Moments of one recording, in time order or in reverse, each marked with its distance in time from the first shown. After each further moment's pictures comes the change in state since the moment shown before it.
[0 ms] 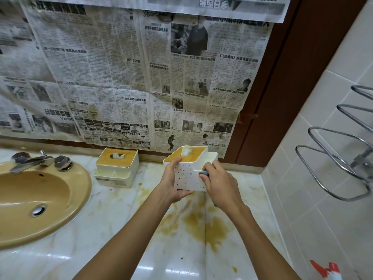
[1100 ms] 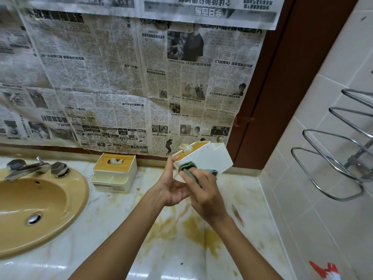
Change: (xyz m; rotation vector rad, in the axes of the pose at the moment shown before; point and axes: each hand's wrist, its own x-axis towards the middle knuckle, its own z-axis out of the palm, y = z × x) left_hand -0.001 0.012 -0.004 0.075 -0.247 -0.146; right_hand -0.012 -0.015 0.042 0.086 0.516 -0.497
